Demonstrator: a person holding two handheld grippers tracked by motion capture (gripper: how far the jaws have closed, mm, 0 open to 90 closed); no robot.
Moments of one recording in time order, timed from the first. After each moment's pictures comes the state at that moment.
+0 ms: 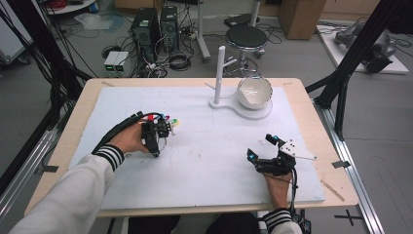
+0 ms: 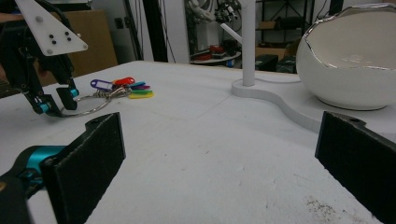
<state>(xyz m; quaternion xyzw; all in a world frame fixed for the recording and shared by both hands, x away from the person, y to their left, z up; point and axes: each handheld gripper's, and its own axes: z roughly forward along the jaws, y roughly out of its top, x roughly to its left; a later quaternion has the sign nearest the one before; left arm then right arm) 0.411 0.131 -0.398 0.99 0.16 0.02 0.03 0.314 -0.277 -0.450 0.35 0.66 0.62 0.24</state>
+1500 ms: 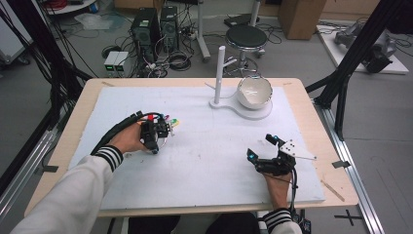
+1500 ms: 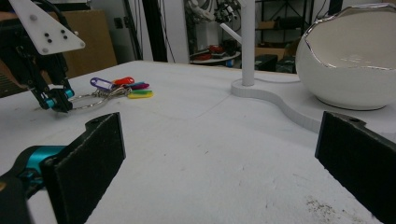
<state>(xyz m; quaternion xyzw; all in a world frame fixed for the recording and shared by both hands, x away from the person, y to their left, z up) 0.409 0.134 -0.391 0.99 0.14 0.04 0.04 0.314 -0.277 -0.450 0.35 0.66 0.61 0.24</state>
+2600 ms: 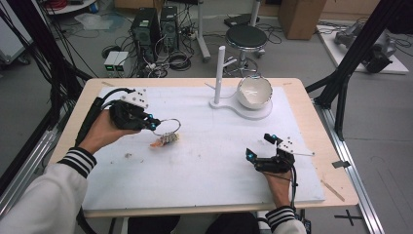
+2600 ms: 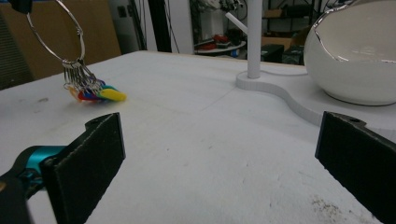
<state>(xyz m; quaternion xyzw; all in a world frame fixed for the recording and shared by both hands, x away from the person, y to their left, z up) 0.376 0.184 -0.291 0.91 0.14 0.11 0.38 0.320 -0.276 -0.446 0.35 0.68 0.61 0.23</state>
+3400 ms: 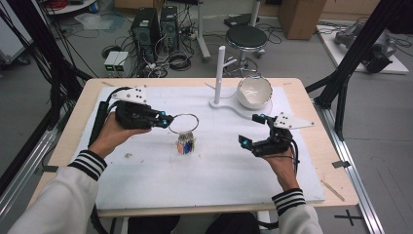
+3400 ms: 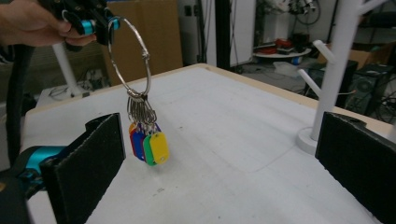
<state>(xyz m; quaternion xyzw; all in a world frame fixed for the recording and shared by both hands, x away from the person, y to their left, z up) 0.373 0.171 -0.290 0.85 0.10 0.07 0.51 0.346 -0.248 -0.363 0.24 0.73 0.62 0.15</state>
